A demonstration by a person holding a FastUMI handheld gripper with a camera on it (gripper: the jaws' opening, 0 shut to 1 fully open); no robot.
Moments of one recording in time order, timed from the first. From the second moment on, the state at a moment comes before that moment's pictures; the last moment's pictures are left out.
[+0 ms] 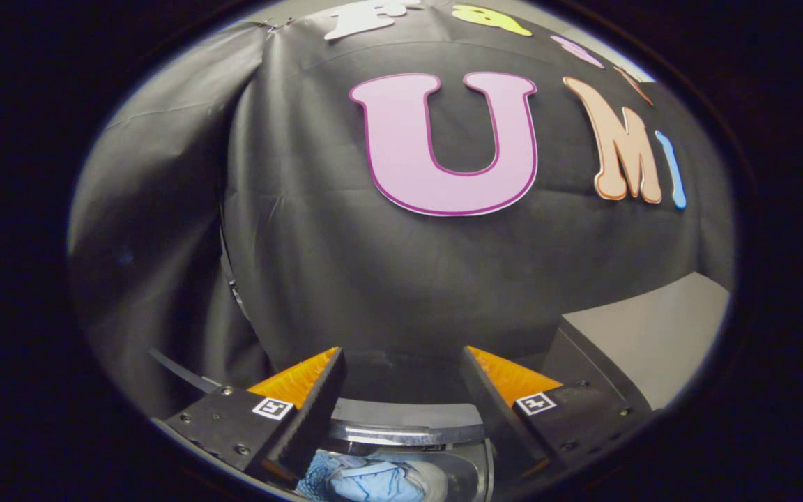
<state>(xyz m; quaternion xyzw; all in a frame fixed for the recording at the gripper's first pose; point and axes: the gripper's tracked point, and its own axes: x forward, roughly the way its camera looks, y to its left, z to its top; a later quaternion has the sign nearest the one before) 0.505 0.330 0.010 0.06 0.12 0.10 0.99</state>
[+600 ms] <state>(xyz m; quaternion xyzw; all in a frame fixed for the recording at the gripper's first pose) 0.497 0.338 0.026 0.03 0.10 0.15 0.98</state>
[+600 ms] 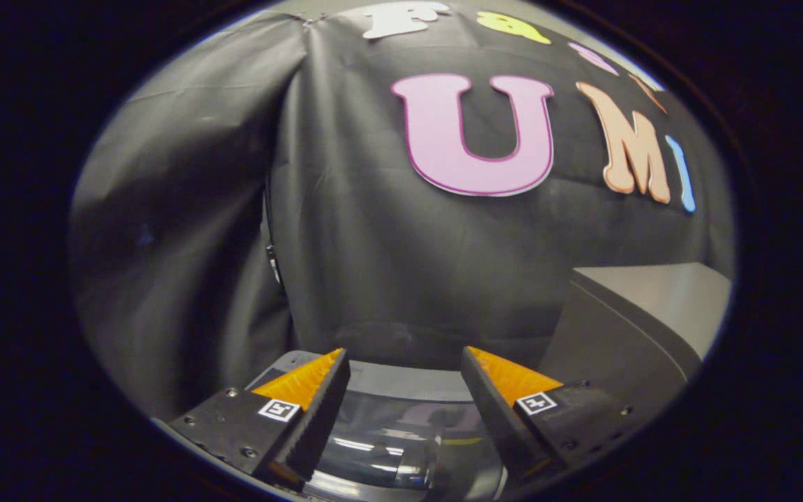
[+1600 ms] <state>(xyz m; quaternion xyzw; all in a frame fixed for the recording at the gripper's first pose) 0.389 0.162 0.146 0.15 -0.07 0.14 0.98</state>
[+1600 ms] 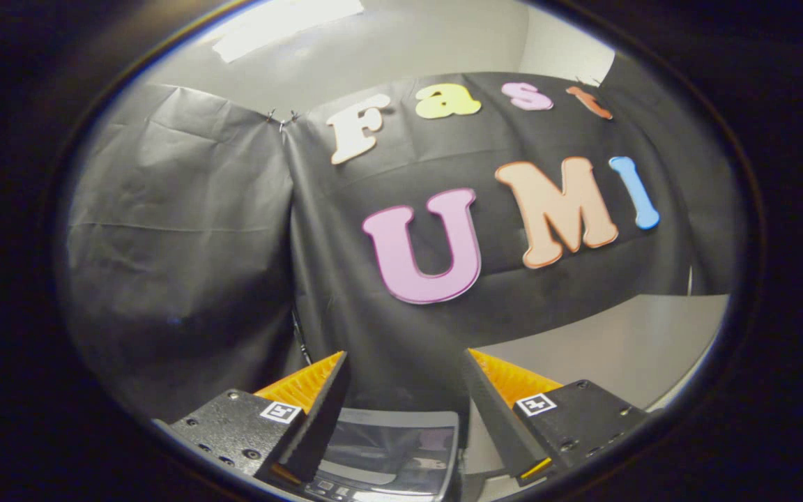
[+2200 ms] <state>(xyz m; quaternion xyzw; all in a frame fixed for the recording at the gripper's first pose) 0.297 -0.002 0.096 0.10 -0.15 0.01 0.98</state>
